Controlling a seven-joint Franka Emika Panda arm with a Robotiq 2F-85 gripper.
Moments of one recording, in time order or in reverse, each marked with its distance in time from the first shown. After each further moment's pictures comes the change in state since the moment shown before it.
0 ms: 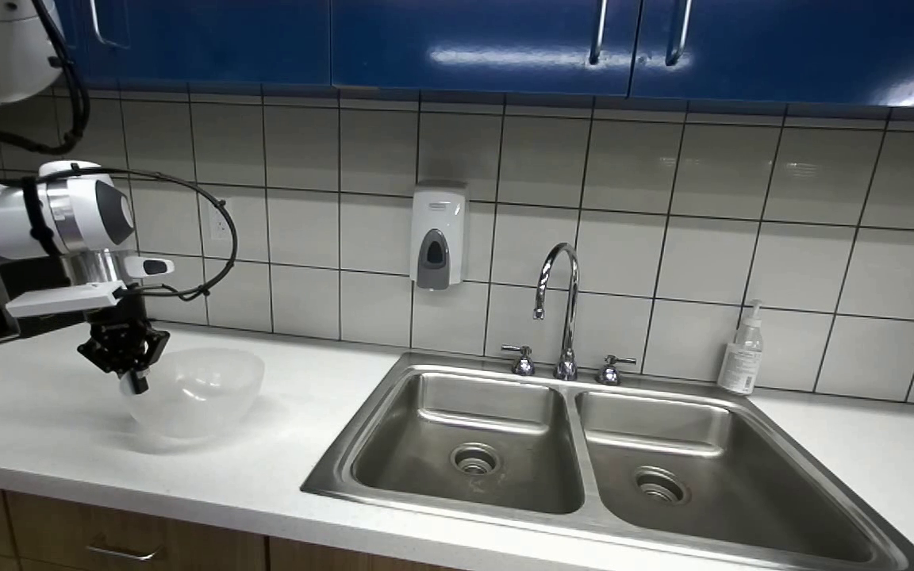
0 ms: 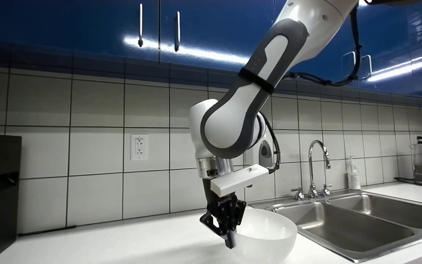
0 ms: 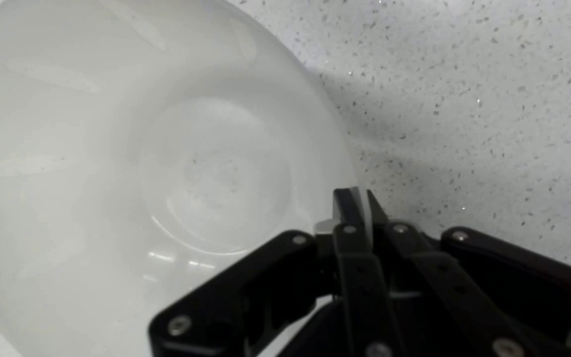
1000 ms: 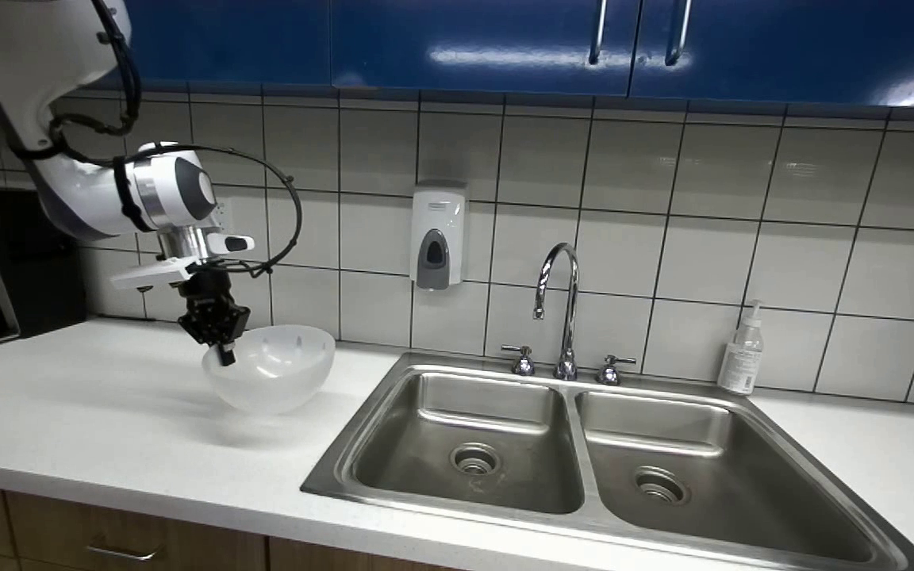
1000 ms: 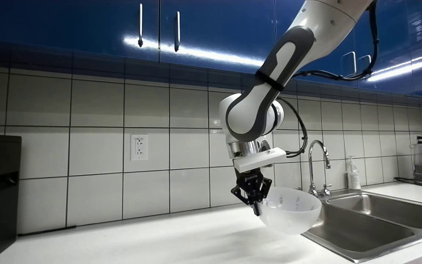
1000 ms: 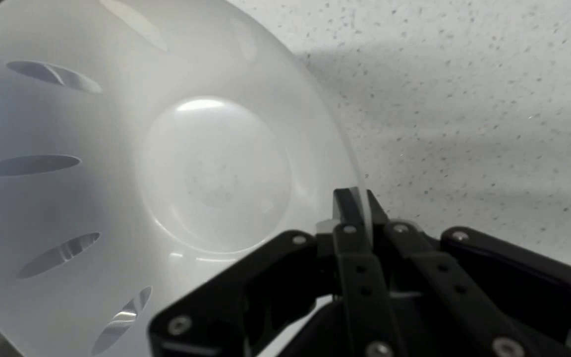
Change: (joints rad) arm -0.097 -0.048 -0.126 0.046 0.000 -0.071 0.079
